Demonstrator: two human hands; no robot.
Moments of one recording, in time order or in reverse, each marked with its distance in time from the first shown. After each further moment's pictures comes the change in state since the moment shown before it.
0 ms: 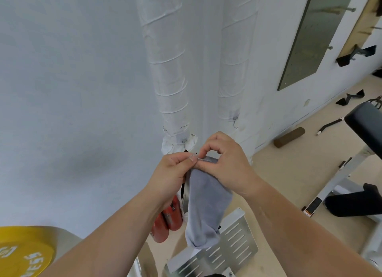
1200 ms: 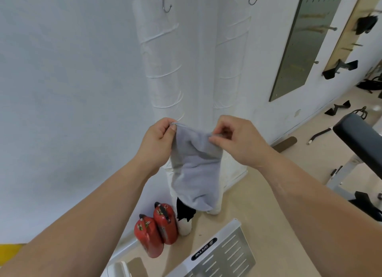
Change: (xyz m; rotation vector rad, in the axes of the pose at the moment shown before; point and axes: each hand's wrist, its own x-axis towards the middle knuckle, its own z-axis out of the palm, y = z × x) left_hand 0.068 0.049 -0.032 0.328 0.201 0.315; right_hand 0.053 -0.012 -0.065 -0.100 0.053 -0.077
